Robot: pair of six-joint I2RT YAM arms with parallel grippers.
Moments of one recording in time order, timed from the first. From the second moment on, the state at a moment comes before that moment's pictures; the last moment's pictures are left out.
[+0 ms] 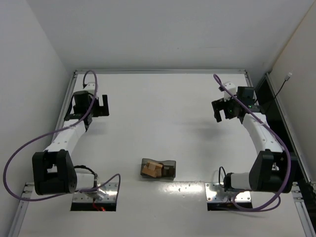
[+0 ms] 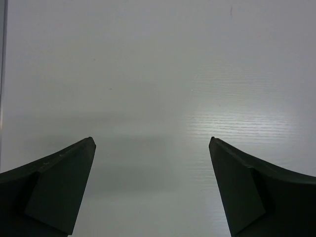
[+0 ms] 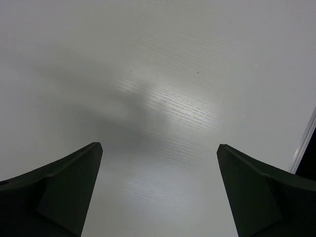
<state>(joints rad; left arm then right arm) 0.08 1.30 0.83 -0.11 0.03 0.02 -0.10 1.34 0.95 -0.44 -0.20 -0.41</state>
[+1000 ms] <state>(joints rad) -0.62 1.41 1.10 -0.82 0.40 0.62 -0.09 1.35 0.99 -0.48 -0.22 -0.46</state>
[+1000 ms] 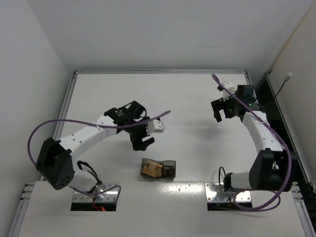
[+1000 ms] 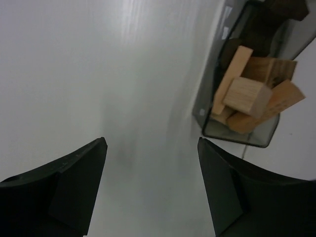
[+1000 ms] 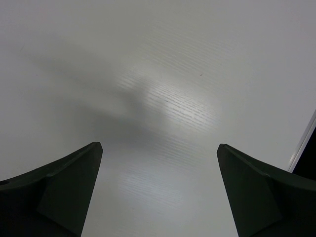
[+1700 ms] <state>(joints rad) -1.03 1.47 1.08 -0.58 0.27 0.38 -0.09 1.36 0.99 -0.51 -0.22 -0.48</state>
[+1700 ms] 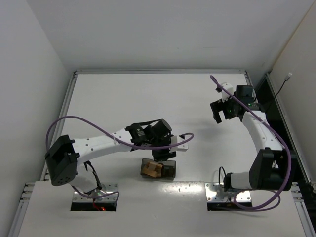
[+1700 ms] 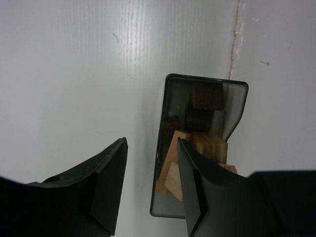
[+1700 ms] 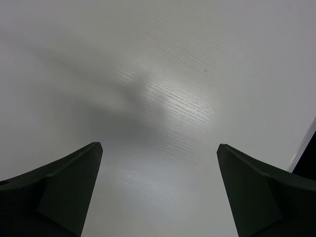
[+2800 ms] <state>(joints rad) -1.09 1.62 1.01 -0.43 0.24 0.39 -0.09 1.38 0.99 -0.51 -0.21 -0.49</state>
